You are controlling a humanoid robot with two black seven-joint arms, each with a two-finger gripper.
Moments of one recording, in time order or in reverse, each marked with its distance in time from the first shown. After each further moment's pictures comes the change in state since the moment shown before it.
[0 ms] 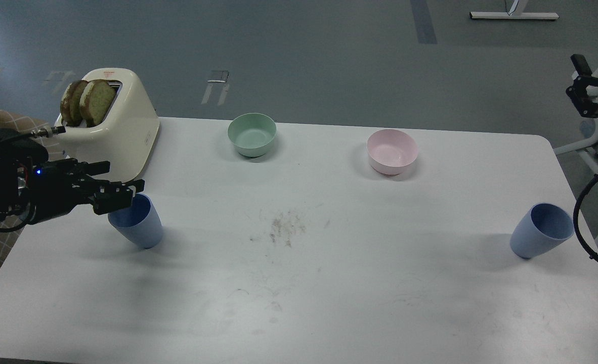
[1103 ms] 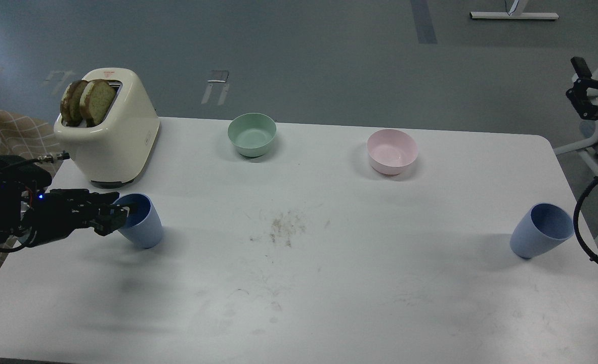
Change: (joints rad) left arm 0.038 -0.033 0.036 0.072 0.000 0.004 -0.066; right arm -0.005 0.000 0.000 0.003 0.000 0.000 0.002
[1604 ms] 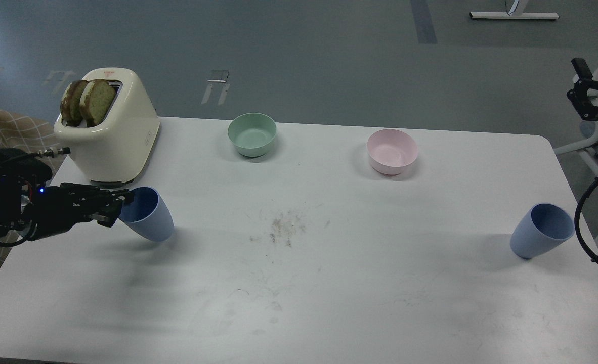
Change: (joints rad) left arm -0.080 0.014 -0.004 -0.039 0.005 -0.012 -0.011; right arm -0.013 -0.007 0.006 0.000 0.000 0.000 0.000
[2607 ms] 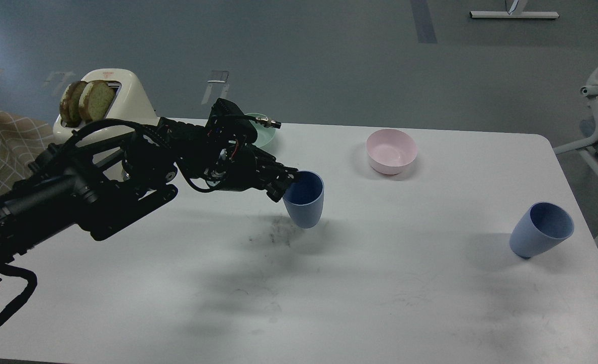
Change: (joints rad) left arm -0.656 -0.585 0.549 0.212 0.067 -0.167 0.079; right arm -0.106 -0.049 0.095 0.002 0.002 0.000 0.000
